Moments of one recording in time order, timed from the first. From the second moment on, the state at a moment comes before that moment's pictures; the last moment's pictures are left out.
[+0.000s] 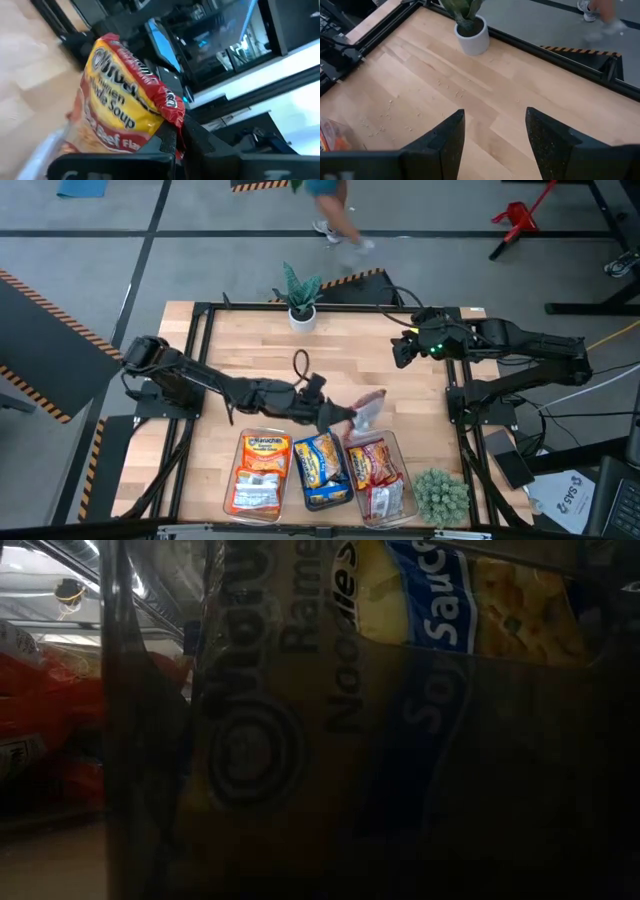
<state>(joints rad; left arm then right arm) -0.26 1.63 1.14 0.44 -0.23 -1.09 -0.05 1.11 1.30 -1.01 0.45 0.75</state>
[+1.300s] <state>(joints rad) -0.39 1.98 1.34 0.40 -0.29 -1.30 -0.05 1.02 1.30 -1.13 0.41 0.75</state>
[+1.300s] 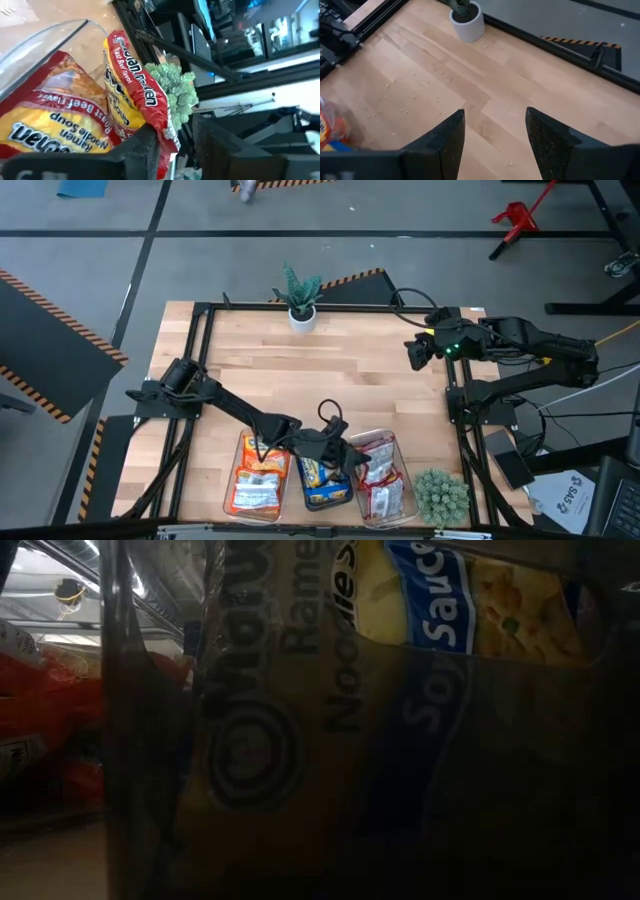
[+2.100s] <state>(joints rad) -0.31 1.95 1.34 0.33 0.00 -1.21 -0.05 1.02 1.30 -1.13 0.36 0.75</state>
